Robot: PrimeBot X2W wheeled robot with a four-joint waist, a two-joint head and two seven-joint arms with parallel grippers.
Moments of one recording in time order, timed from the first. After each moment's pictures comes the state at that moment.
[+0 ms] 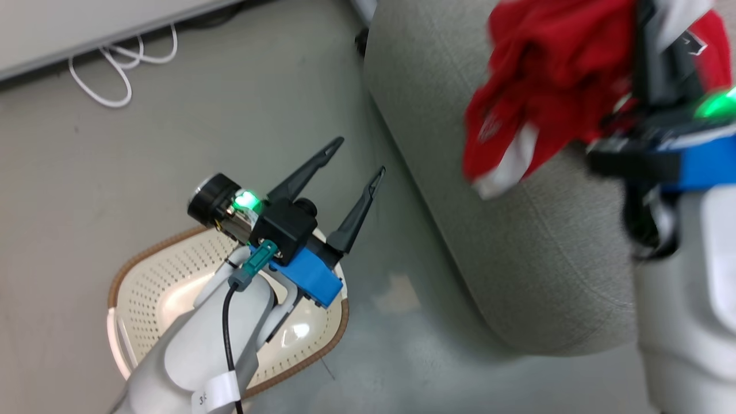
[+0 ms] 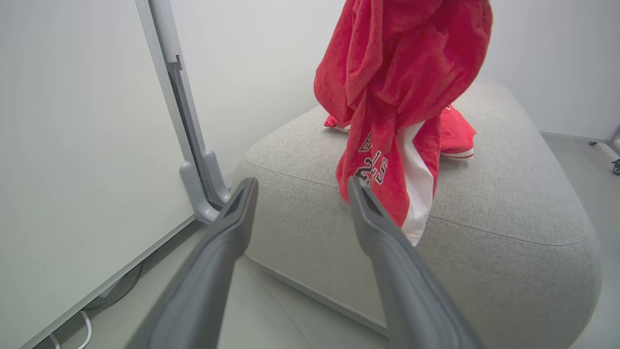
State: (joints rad) left arm -0.59 0.21 -0.66 0.39 -0.25 -0.13 -0.26; right arm -0.62 -0.05 0.00 0.11 0.18 0.13 -0.26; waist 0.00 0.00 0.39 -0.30
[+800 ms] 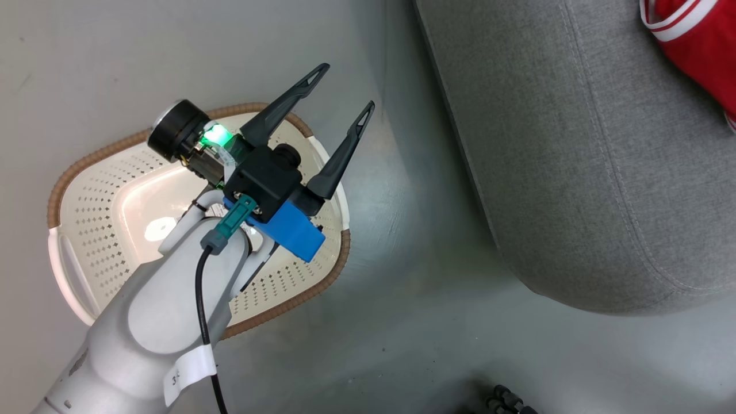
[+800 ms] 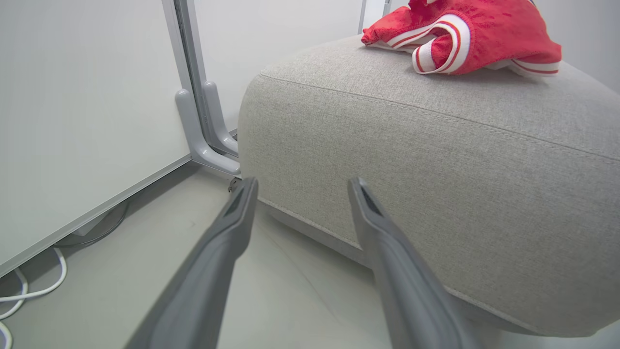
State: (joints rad) left arm -0.74 0.29 -0.67 0.32 -0.21 -0.13 -0.25; right arm -1.00 -0.41 -0.45 0.33 0.16 0.13 -0.26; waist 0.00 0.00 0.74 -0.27
